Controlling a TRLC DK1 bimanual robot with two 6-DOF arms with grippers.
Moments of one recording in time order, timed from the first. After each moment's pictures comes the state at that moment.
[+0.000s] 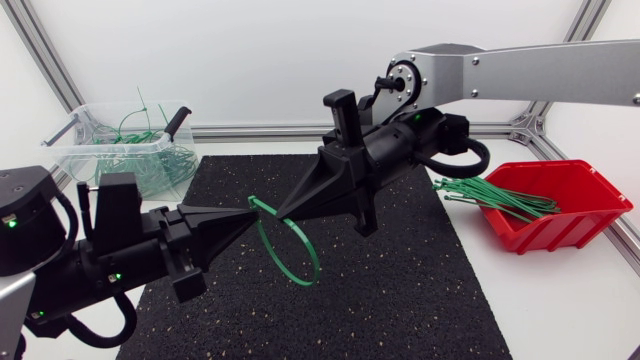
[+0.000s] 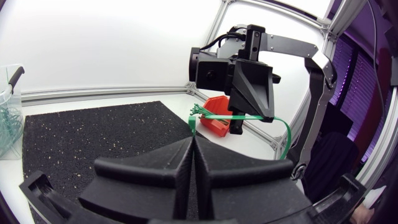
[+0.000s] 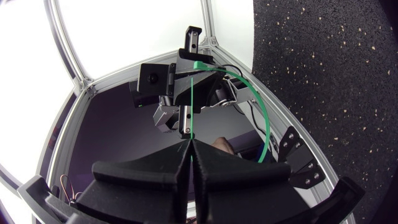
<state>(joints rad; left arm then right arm) -0.52 0.86 0.39 0.26 0.45 -0.29 0.53 1.91 1.53 -1.50 -1.44 -0.01</state>
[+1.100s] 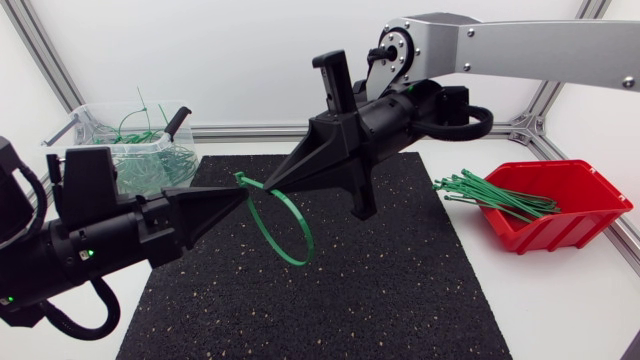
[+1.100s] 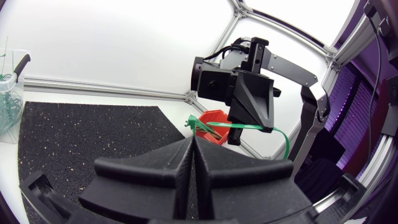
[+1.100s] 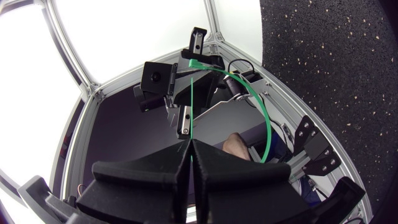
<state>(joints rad) -0.50 0.81 0.47 0.17 0.45 -0.45 0.54 1.95 1.69 -1.69 -1.47 -0.01</state>
